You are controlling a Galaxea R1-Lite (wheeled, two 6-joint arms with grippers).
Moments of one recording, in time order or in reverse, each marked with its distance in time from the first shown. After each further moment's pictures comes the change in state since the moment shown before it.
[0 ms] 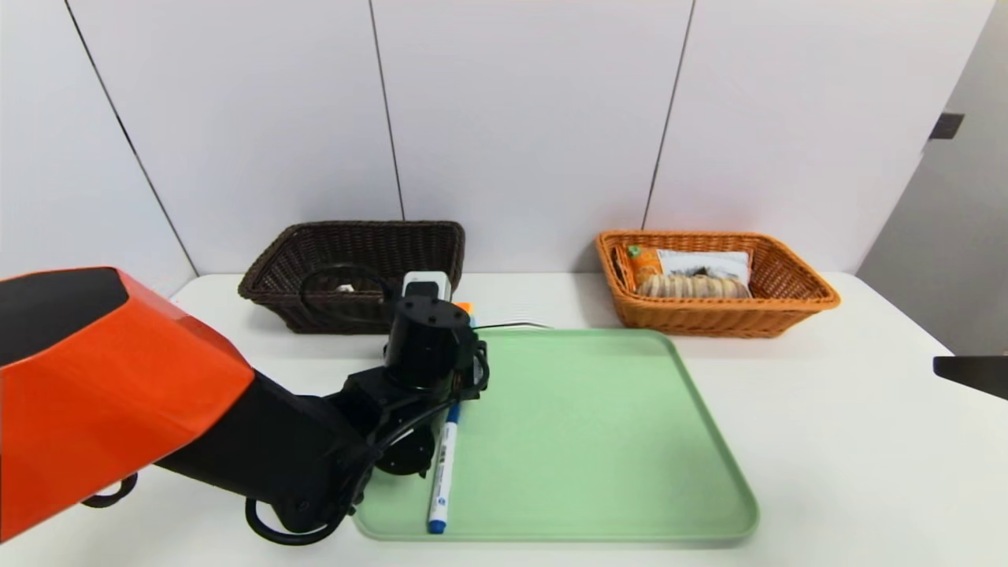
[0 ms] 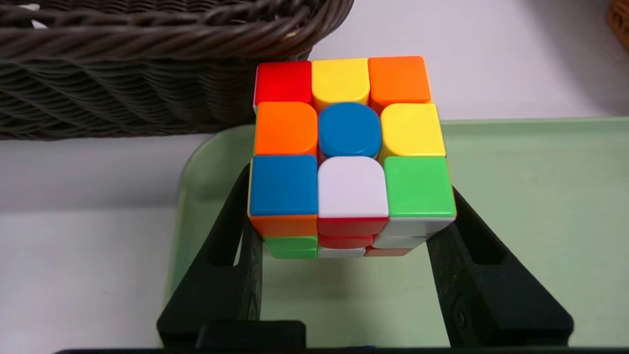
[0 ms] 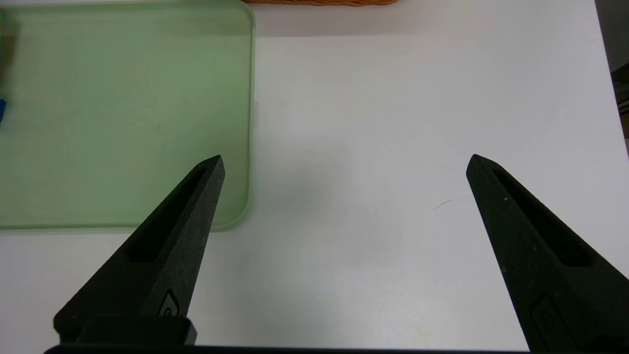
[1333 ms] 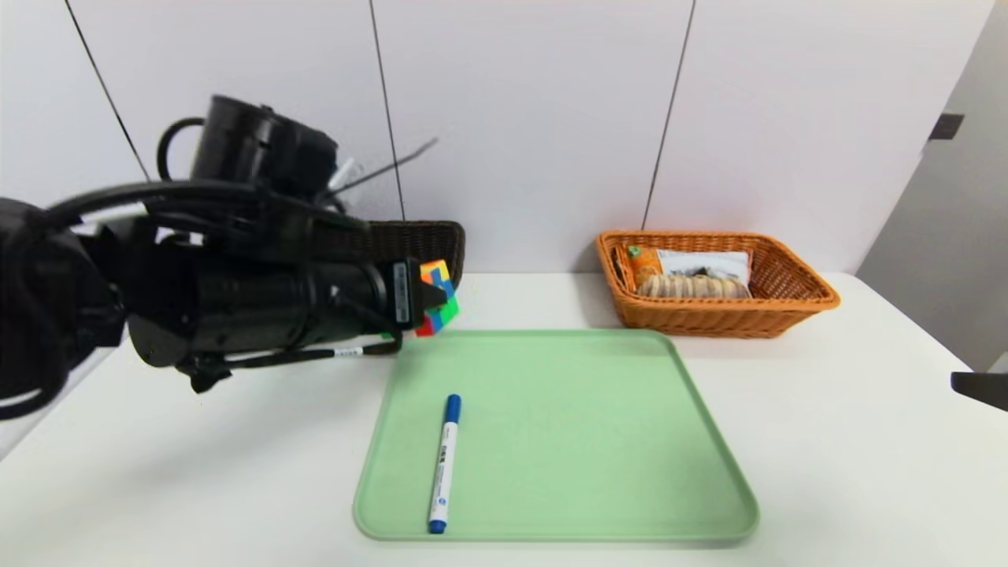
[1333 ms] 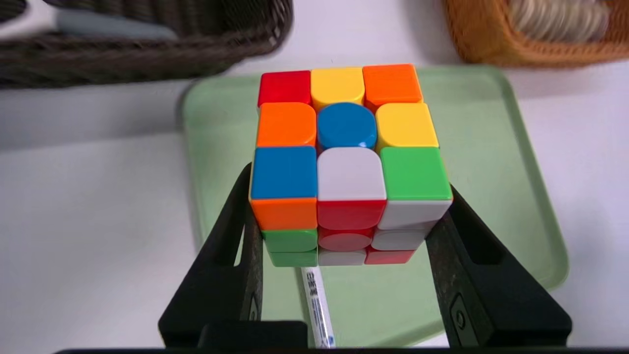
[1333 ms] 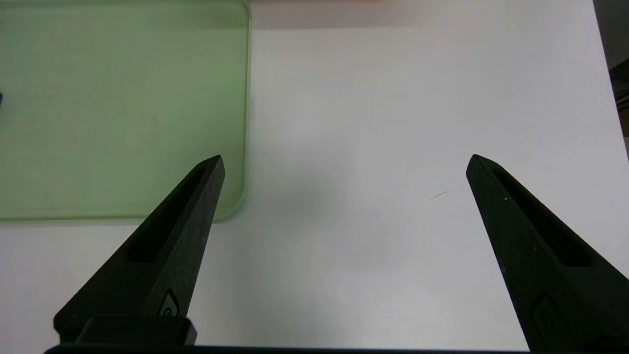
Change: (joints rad) left arm 0.106 -0.421 -0.364 0.941 -0.413 -0.186; right arm -0.001 -0.043 0.036 0.000 0.000 0.001
